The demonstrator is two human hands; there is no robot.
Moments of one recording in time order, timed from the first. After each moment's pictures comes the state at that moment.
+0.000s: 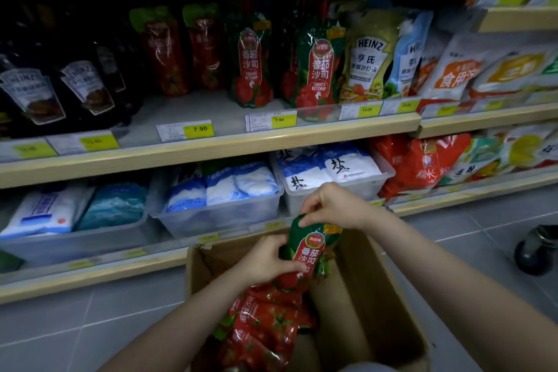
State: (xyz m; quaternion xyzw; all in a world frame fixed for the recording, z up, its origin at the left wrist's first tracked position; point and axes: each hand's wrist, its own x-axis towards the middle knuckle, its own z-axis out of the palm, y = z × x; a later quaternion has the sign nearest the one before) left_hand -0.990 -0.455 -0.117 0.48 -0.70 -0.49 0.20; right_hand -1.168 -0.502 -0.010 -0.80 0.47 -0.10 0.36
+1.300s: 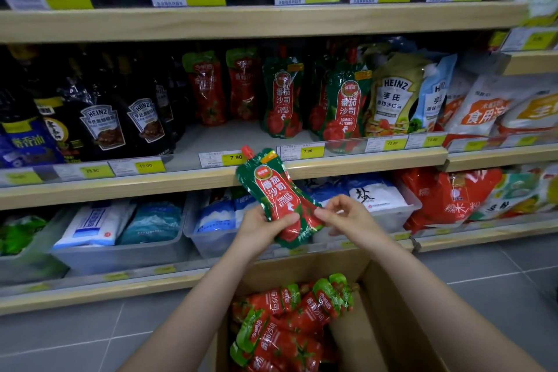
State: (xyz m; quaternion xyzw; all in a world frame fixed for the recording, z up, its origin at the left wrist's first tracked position) left_hand -0.952 -0.477 -0.023 0.52 -0.46 -0.53 0.48; right_hand -1.145 -0.496 0.000 -0.61 0.50 -0.35 0.51
